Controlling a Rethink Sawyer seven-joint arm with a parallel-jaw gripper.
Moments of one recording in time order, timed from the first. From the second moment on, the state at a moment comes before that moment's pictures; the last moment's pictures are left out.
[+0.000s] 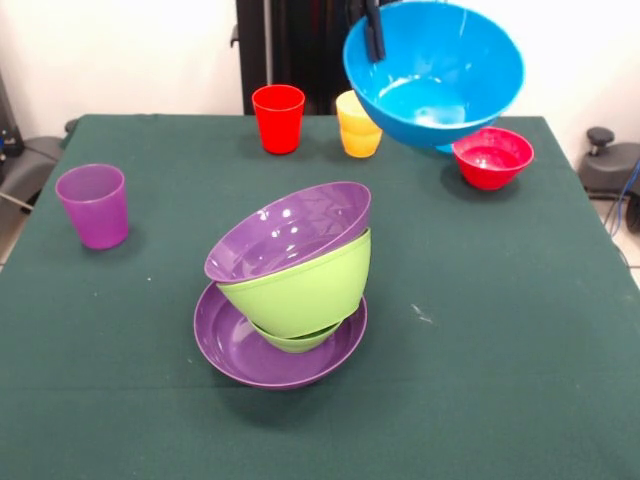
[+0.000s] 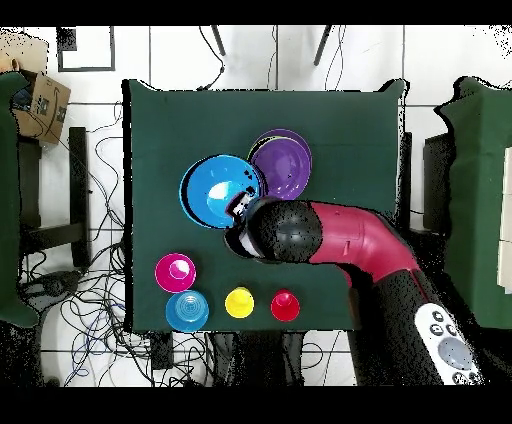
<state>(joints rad) -0.69 -1.02 0.56 1.97 -0.09 0.70 2.33</state>
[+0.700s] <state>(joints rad) -0.81 -0.96 0.65 1.88 -0.10 0.76 2.33</state>
